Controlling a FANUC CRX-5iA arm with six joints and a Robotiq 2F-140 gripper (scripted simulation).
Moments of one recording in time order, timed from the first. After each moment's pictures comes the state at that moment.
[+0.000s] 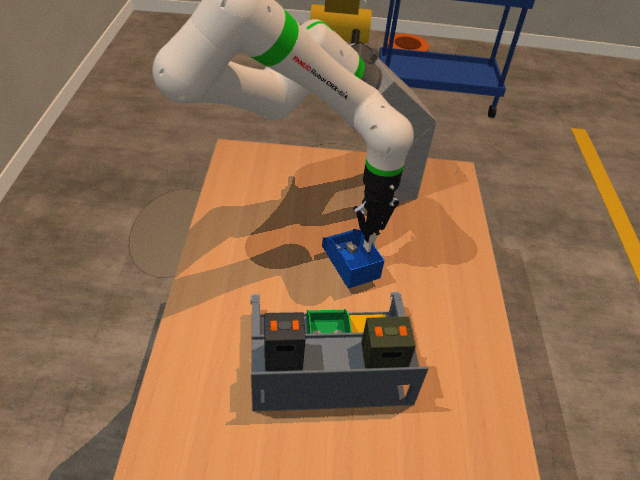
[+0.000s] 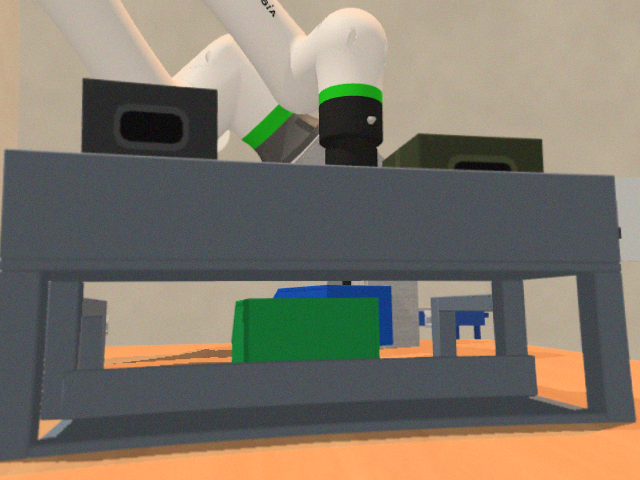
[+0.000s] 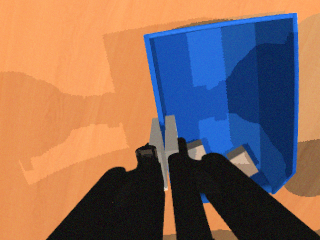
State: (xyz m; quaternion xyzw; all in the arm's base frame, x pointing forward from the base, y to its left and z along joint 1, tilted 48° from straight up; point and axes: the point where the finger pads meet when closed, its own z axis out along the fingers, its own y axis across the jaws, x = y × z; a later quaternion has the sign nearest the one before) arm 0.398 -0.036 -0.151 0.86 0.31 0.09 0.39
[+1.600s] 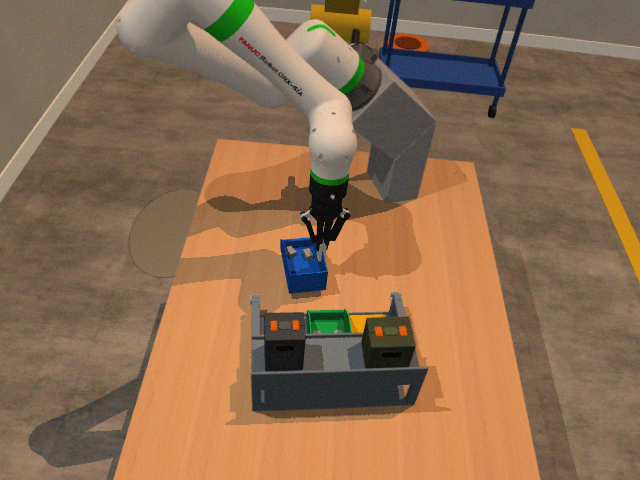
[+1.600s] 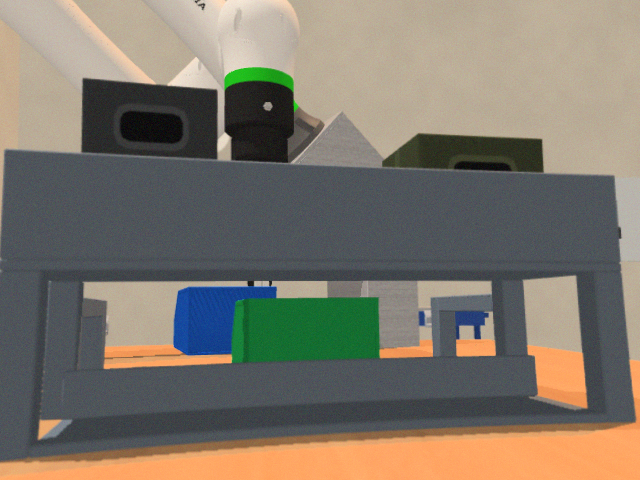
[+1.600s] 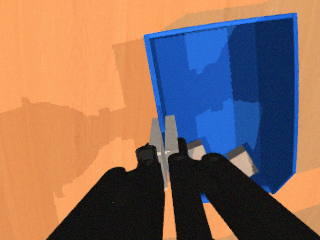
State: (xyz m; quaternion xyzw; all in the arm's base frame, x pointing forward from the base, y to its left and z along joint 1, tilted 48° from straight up) arm 0.449 -0.116 -0.049 0.89 0.20 0.14 0.38
